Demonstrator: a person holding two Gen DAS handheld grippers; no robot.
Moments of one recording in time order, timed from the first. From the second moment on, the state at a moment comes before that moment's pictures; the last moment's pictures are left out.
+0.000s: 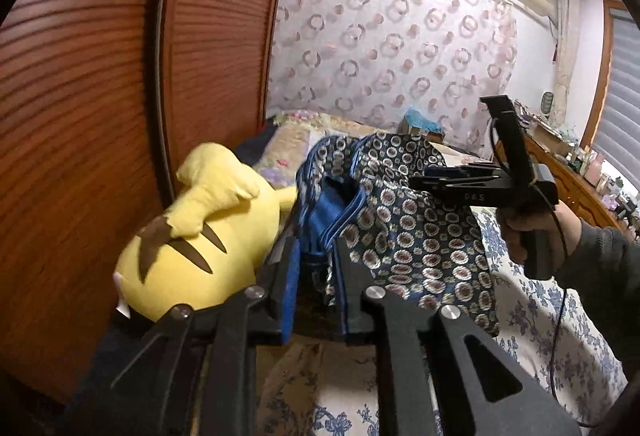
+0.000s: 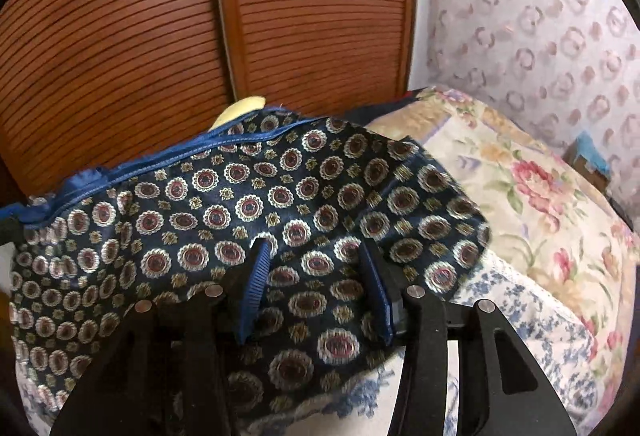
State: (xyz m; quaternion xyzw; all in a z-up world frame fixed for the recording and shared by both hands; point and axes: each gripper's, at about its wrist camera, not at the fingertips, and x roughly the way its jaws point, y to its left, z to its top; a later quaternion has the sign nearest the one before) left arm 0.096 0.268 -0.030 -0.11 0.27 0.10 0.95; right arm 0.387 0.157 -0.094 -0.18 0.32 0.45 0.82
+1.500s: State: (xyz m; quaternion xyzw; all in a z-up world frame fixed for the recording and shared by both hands) left arm 0.075 0.029 0.032 0.00 0.23 0.00 0.97; right arm 0.118 -0.189 -0.008 -0.01 0.18 0.14 0.97
